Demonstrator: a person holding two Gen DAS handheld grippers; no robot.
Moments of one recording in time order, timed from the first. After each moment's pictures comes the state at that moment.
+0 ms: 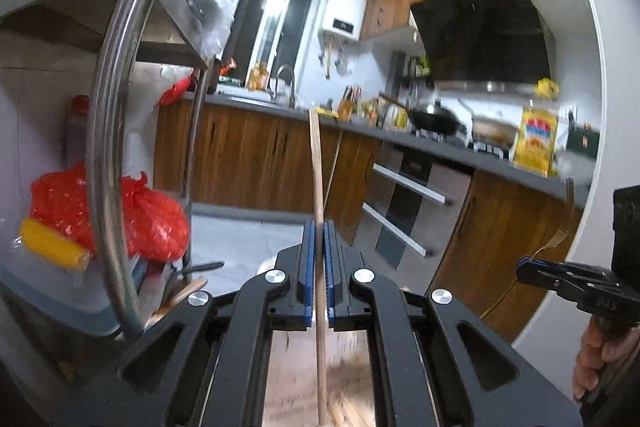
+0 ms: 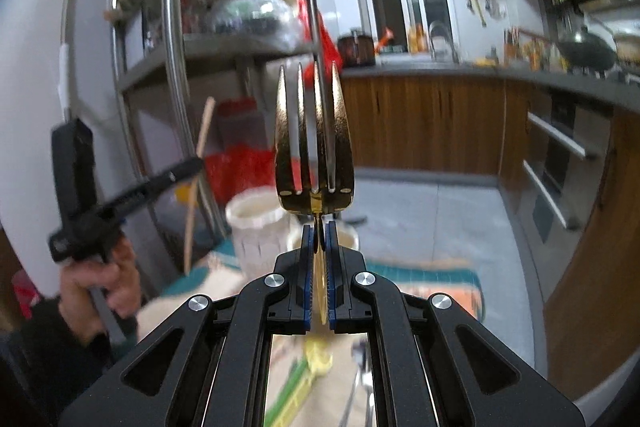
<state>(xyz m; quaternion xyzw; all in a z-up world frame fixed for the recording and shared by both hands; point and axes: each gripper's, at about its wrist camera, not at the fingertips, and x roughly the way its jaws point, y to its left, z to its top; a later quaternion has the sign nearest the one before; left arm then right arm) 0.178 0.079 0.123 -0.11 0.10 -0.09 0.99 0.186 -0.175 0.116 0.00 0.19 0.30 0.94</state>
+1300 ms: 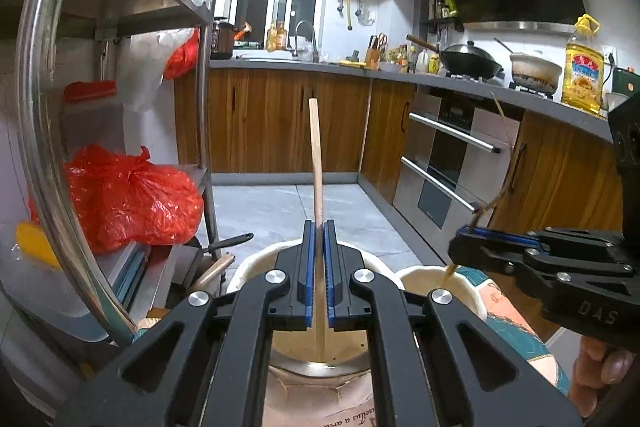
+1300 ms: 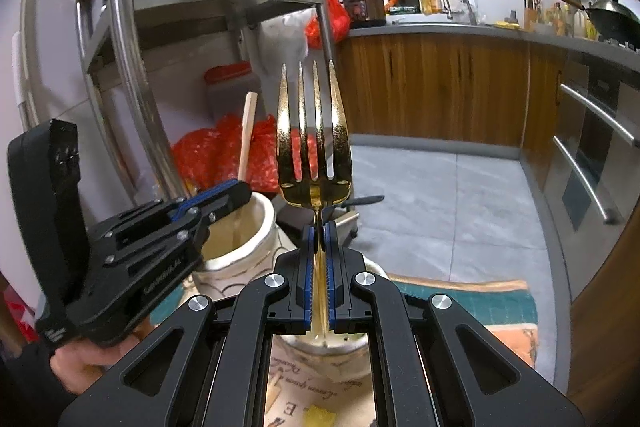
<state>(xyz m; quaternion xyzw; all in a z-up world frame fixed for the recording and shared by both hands) 0.258 0.040 0.076 -0.03 0.19 -0.04 0.98 0.290 -0.099 0.077 0.00 0.27 0.31 0.91</state>
